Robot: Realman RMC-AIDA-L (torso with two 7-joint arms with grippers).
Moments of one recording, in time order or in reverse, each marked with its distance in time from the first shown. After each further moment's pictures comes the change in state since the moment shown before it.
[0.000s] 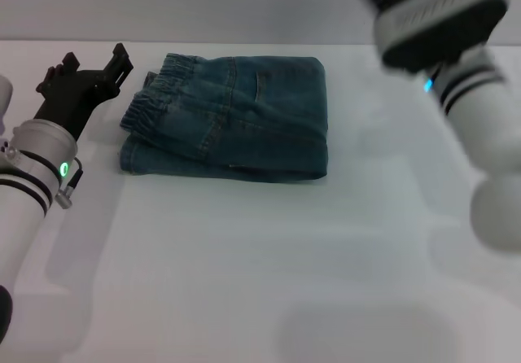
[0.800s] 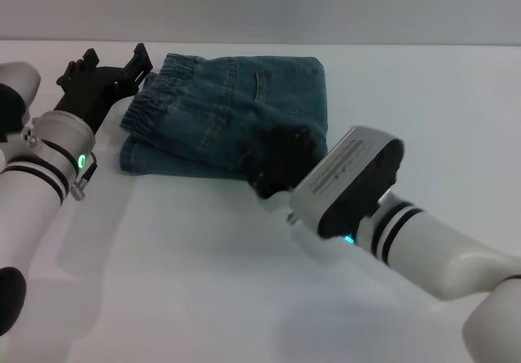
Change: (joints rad) left arm -0.089 -0.005 0.021 -0.093 -0.005 -0.006 -0.002; right arm -0.177 -0.004 -0.293 -0.259 -0.288 -0.240 0.302
